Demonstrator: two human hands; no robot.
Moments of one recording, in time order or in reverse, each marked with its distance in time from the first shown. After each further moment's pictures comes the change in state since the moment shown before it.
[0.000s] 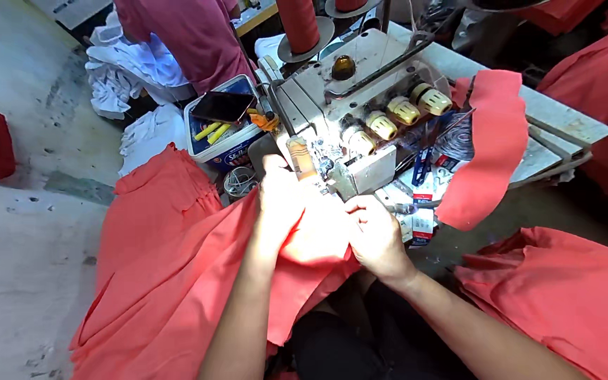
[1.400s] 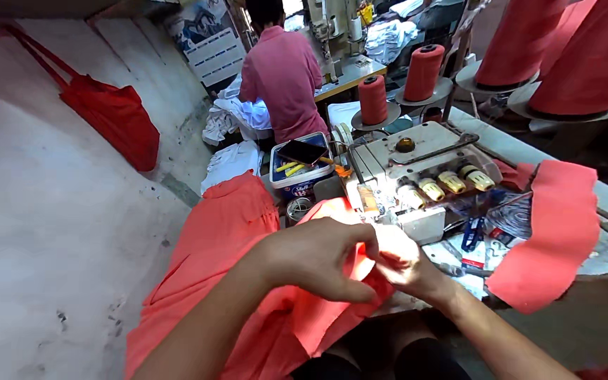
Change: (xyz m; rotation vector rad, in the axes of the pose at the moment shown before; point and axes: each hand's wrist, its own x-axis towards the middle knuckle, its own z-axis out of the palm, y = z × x) left_hand -0.056 0.071 -0.137 0.245 -0.700 0.509; right_hand 0.050 0.007 -0.006 -0.037 -0.407 -0.754
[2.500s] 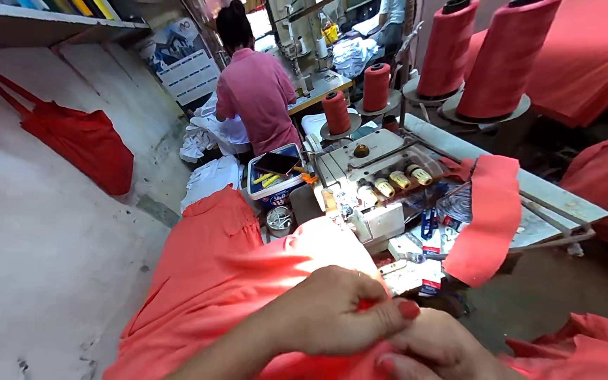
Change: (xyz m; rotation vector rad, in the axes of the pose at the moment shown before) left_hand 0.003 0.025 0.064 -0.227 0.217 0.347; right_hand -0.004 -0.138 -0.069 0.521 -0.154 0.135
